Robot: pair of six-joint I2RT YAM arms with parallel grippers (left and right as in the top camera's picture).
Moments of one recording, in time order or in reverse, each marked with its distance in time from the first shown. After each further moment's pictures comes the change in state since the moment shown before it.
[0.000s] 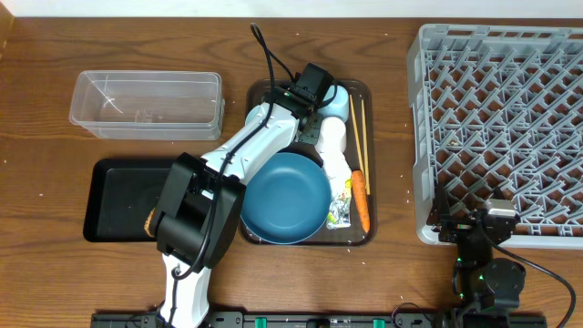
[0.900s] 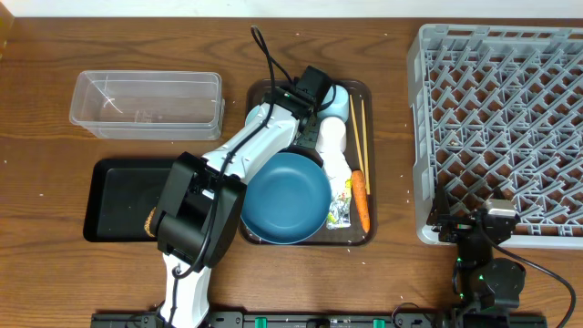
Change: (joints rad) left arm 0.000 0.004 -0.010 -0.035 0.000 -0.006; right arm 0.000 0.000 0.000 0.000 0.000 0.000
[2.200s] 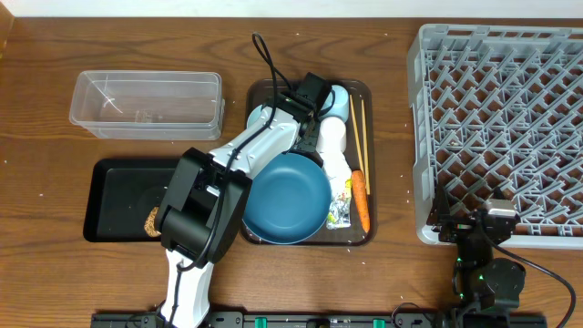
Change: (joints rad) left arm 0.000 0.030 -0.034 0.052 0.000 -0.018; right arm 0.000 0.000 0.000 0.000 0.000 0.000
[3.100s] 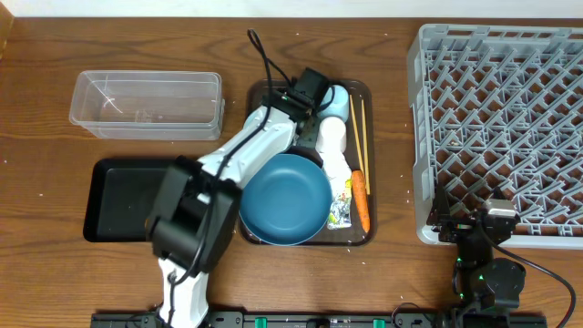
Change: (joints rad) left arm 0.000 -0.092 0.000 -0.010 0.003 -0.003; right arm 0.000 0.000 0.000 0.000 0.000 0.000
